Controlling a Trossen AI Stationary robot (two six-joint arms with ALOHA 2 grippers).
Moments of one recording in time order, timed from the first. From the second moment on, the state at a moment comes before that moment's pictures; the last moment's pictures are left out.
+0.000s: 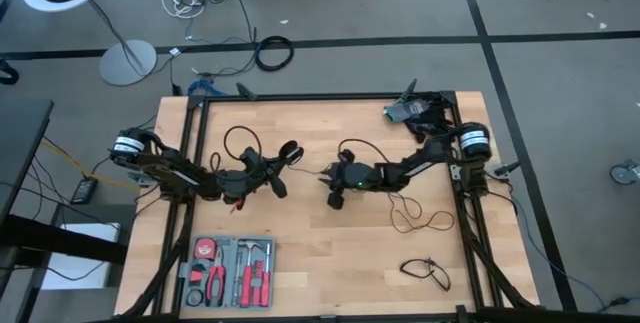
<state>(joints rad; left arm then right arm) -0.15 1.55 0.27 1.19 -0.81 -0.35 0.02 1.95 0.78 0.69 0.32 0.09</state>
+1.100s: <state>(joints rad) -0.15 1.55 0.27 1.18 -0.74 -0.34 -0.01 1.78 0.93 0.22 0.48 0.16</state>
